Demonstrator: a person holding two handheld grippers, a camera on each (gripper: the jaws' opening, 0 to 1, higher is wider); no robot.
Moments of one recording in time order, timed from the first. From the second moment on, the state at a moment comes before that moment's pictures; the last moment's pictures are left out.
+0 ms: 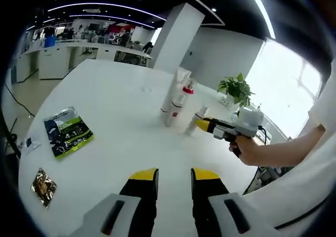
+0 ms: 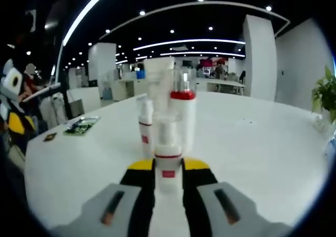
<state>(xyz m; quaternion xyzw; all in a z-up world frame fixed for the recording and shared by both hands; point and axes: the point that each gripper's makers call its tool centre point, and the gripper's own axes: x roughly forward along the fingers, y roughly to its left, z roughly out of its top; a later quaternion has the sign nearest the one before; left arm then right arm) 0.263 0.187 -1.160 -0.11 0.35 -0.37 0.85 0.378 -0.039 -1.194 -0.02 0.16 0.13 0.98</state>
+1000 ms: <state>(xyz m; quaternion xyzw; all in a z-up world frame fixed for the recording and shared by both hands) 0.267 0.187 -1.161 -0.11 0.36 -0.36 0.86 0.415 -0.033 -1.209 -0.02 0.20 0.10 0.97</state>
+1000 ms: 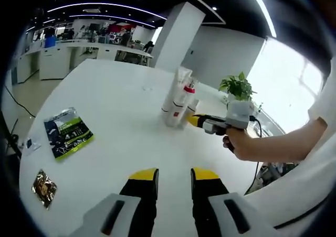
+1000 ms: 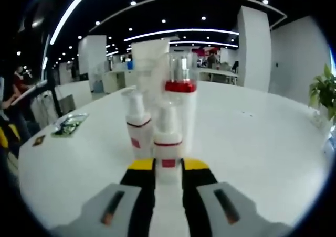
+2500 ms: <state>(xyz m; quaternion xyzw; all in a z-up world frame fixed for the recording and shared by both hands) 0.265 0.192 -1.162 -0.11 0.35 -0.35 0.86 0.423 -0.036 -1.214 0.00 0.24 0.10 0.97</state>
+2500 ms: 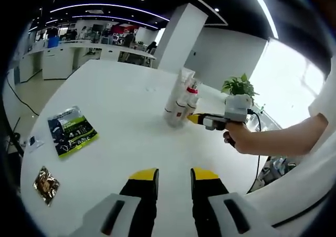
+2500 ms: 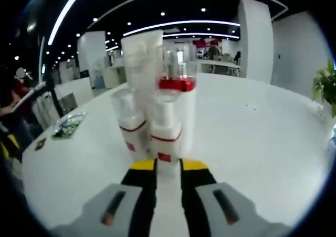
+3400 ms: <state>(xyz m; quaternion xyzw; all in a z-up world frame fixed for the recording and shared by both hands) 0.282 0.216 -1.158 -0.15 0.34 -0.32 0.87 0.352 -0.013 -1.212 0.03 0.30 0.15 0.94</state>
